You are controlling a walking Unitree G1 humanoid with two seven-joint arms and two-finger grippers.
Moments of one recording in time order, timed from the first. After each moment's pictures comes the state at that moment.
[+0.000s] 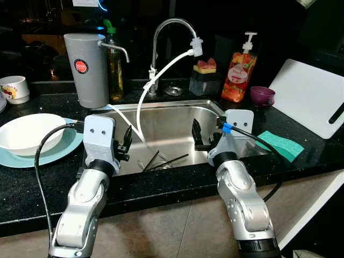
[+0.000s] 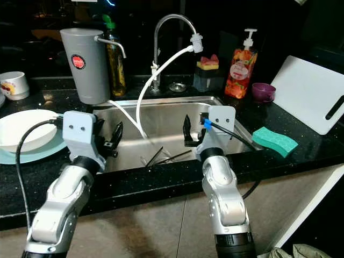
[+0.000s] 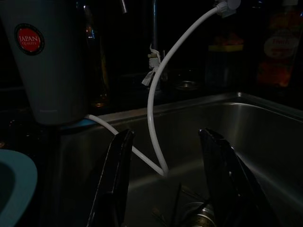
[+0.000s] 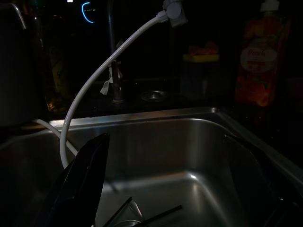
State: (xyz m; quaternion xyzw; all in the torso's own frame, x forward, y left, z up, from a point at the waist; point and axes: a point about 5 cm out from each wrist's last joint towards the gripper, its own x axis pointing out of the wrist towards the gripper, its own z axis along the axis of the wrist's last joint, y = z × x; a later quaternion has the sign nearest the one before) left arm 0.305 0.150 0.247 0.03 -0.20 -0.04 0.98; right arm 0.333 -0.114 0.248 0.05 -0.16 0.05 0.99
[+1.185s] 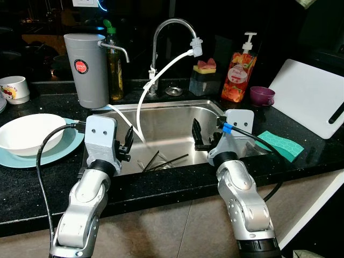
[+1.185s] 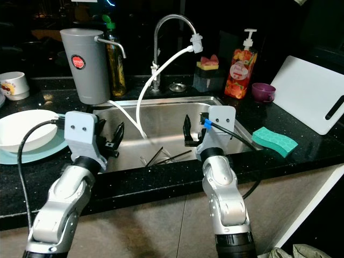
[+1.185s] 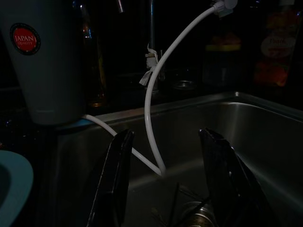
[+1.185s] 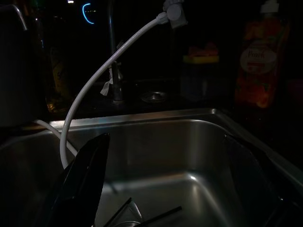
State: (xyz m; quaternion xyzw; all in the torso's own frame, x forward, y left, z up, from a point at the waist) left arm 0.306 0.148 0.246 0.03 -0.20 -0.04 0.98; right arm 0.333 -0.114 0.248 0.05 -0.16 0.05 0.99
